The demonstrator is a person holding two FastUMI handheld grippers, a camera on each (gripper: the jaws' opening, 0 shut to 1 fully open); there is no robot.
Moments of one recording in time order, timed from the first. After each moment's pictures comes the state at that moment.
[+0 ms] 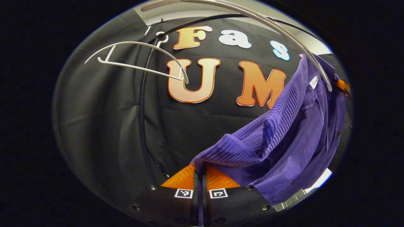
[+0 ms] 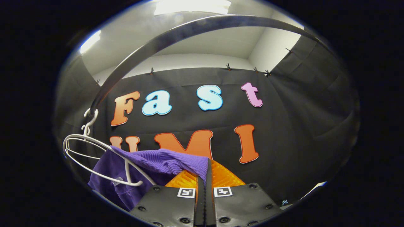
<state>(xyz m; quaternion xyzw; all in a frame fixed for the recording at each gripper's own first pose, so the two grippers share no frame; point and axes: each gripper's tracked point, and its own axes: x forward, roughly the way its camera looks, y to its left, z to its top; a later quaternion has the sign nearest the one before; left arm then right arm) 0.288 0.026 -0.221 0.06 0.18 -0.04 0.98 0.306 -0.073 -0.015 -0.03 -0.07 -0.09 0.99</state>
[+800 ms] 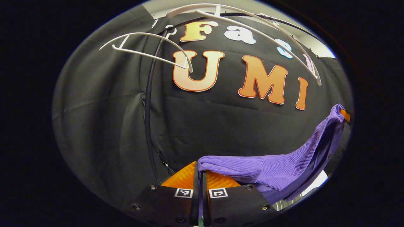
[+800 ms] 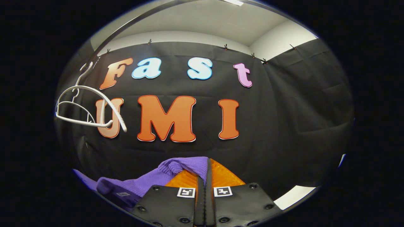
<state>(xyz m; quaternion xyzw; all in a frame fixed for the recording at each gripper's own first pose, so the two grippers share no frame) 0.249 0.036 -0.227 0.04 0.21 -0.02 0.98 0.267 -0.130 -0.110 -0.08 0.04 -0.14 0.99</state>
